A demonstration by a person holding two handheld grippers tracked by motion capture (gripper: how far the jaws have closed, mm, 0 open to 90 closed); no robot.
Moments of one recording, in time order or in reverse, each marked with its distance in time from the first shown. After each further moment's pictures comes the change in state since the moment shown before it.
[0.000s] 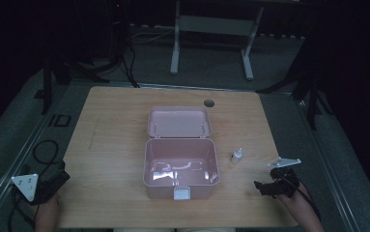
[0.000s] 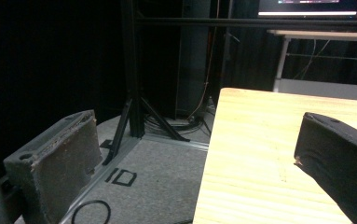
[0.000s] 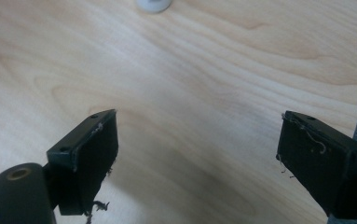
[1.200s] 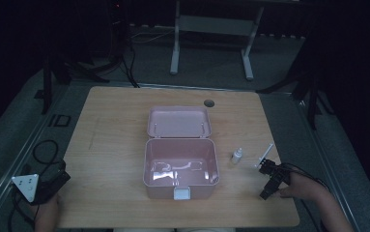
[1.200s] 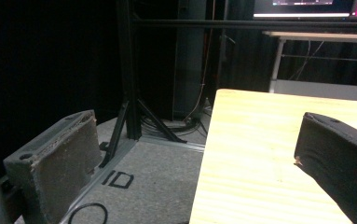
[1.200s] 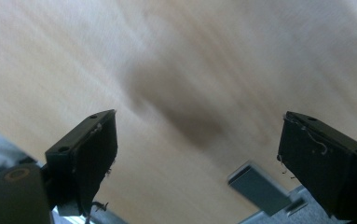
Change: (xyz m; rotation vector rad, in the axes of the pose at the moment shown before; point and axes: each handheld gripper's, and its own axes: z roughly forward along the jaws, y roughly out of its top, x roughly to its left) left arm -0.001 0.000 0.000 -0.005 -0.014 0.004; right arm -0.005 0.044 0.017 0.628 0.167 -0.218
